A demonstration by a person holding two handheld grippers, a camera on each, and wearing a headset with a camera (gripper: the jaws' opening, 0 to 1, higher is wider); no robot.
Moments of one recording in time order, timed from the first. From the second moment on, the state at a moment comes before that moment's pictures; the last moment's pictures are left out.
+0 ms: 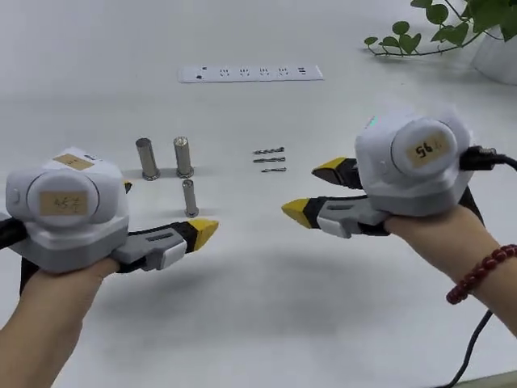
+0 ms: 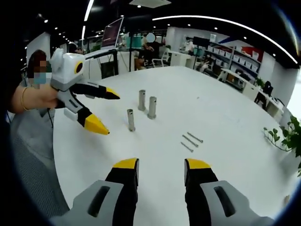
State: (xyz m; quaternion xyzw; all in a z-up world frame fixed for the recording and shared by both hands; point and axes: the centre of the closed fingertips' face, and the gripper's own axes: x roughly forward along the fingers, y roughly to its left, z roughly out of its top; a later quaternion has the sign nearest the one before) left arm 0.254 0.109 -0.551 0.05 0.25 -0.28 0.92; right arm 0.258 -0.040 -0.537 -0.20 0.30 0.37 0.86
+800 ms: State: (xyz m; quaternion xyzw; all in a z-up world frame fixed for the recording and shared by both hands) left arm 0.251 0.126 -0.532 0.06 0.23 -0.27 0.93; right arm 0.319 -0.036 -0.562 -0.26 0.37 0.41 0.79
